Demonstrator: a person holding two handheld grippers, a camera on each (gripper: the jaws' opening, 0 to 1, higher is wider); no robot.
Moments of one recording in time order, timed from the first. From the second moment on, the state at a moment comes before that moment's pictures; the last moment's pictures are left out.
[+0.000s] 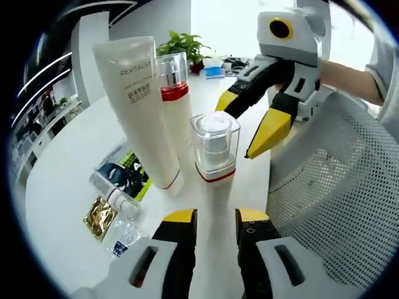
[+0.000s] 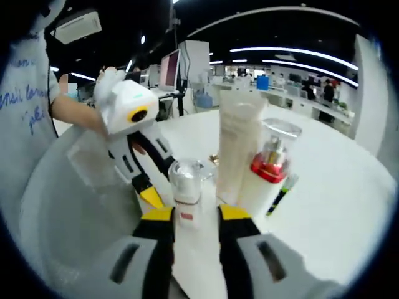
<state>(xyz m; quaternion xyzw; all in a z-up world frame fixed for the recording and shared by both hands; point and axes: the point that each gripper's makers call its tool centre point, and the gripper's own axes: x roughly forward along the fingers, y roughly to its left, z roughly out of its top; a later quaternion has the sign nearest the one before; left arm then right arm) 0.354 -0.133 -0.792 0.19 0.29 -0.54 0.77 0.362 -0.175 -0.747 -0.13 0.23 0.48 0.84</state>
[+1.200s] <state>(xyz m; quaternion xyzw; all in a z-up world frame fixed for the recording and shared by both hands) 0.364 -0.160 -0.794 0.19 0.31 -0.53 0.77 0.361 -0.172 -0.777 -0.16 0.28 0.47 0.82</state>
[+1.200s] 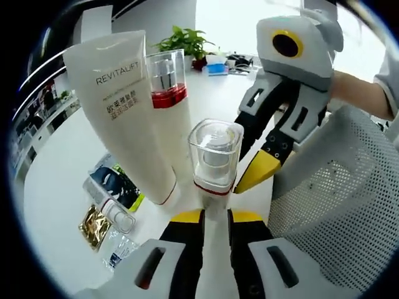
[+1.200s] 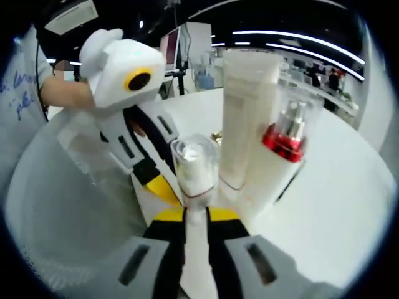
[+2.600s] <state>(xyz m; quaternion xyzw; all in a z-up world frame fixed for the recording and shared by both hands) 0.388 -0.181 -0.793 0.15 0.31 -0.50 0.79 0.388 -0.200 -0.780 -0.13 0.30 0.40 0.86</state>
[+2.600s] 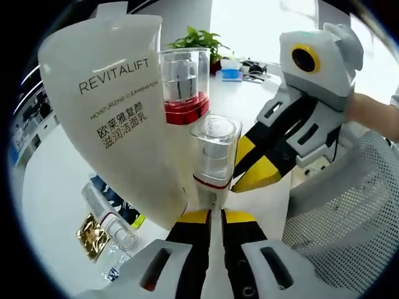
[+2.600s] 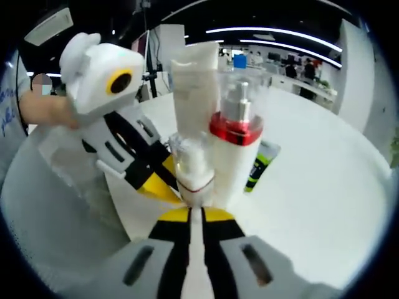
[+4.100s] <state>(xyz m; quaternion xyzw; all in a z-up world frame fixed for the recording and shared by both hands) 0.387 -0.121 -0.747 0.13 0.30 -0.46 0.83 0.379 -0.210 -0.731 -0.07 0.27 0.35 0.89</state>
